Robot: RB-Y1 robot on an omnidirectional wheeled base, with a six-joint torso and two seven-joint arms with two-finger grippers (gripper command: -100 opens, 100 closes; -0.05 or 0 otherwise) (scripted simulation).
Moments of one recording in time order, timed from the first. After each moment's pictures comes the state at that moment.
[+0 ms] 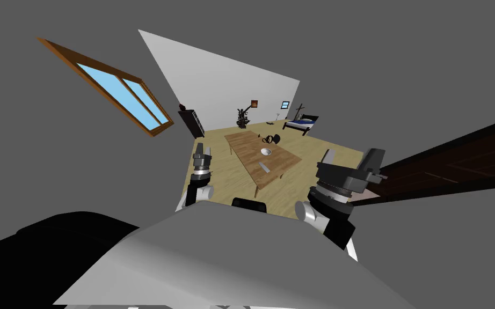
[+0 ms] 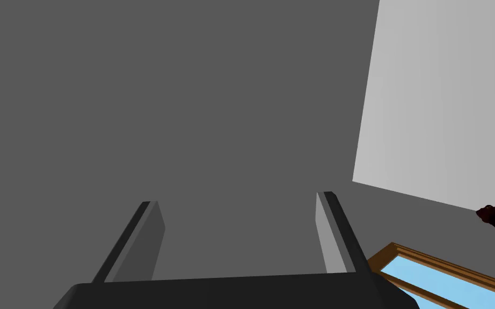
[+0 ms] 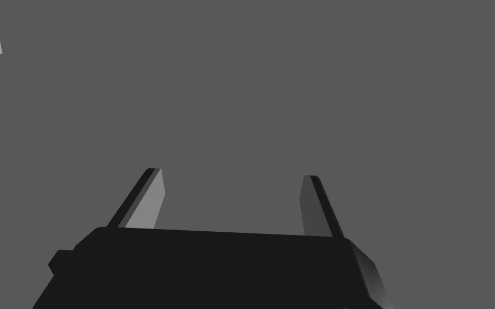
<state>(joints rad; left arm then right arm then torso) 0.48 0.03 0.07 -2.21 0.02 -0.53 -0.09 0.52 0.04 -0.07 -2.40 -0.05 -0.59 -0.13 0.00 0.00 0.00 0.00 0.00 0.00</state>
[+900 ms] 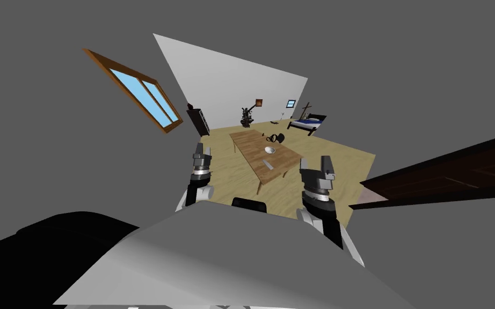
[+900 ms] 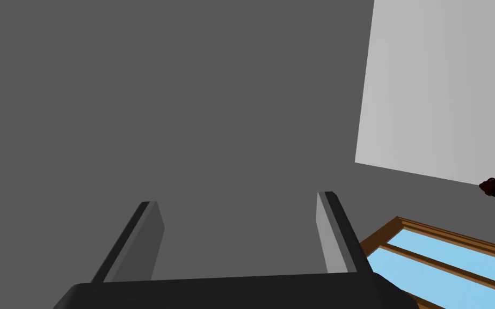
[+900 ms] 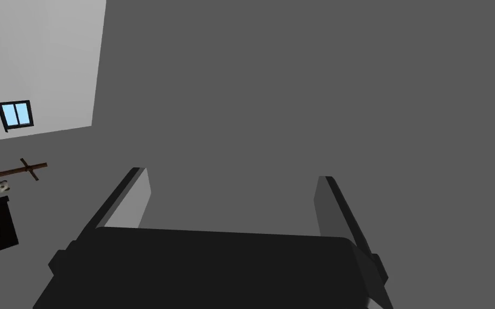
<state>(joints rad) 0.48 0.03 0.07 -2.21 0.02 -0.53 -0.09 0.58 -0.19 -0.01 -2.27 0.00 -0.61 -0.14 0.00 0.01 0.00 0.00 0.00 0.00</state>
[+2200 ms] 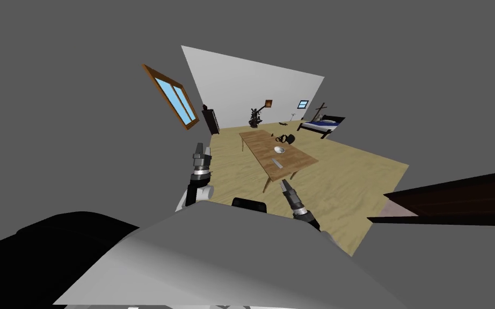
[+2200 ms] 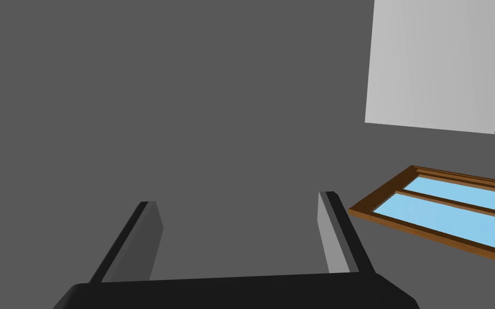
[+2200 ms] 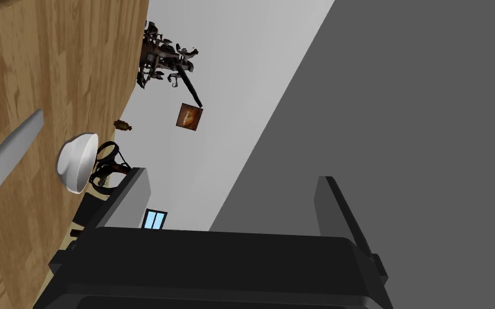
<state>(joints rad) 0.48 0.03 0.07 -2.21 0.02 -0.53 -0.09 0.67 -0.51 0.19 -1.89 0.14 -0.64 -0.13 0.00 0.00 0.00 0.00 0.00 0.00</state>
